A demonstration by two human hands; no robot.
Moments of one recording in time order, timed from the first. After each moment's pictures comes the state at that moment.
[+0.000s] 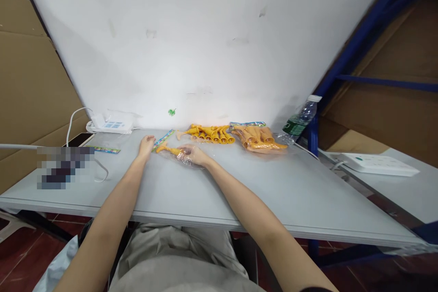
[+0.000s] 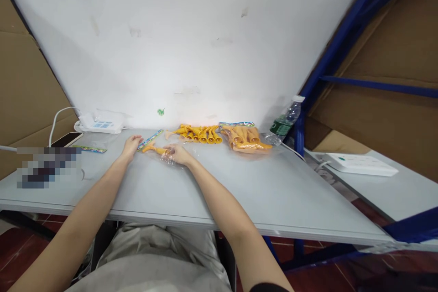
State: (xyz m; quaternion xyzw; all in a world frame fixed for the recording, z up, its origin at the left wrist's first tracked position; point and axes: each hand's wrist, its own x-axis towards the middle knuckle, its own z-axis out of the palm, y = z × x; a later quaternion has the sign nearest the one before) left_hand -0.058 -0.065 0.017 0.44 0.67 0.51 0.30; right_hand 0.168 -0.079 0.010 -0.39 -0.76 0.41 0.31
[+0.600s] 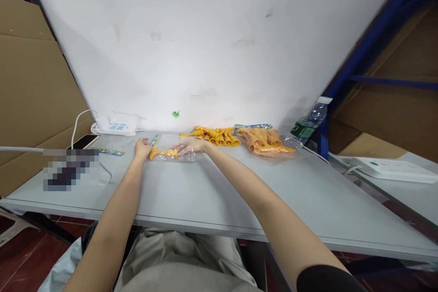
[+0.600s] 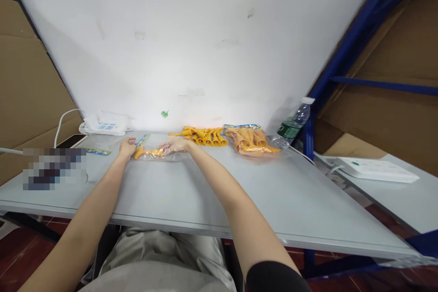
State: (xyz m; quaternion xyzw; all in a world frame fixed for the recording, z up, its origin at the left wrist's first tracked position) left_hand -0.088 -0.065 0.017 0.43 0.76 0.43 0.21; right_hand 0.144 -0.036 0.053 -0.30 -0.77 0.54 0.14
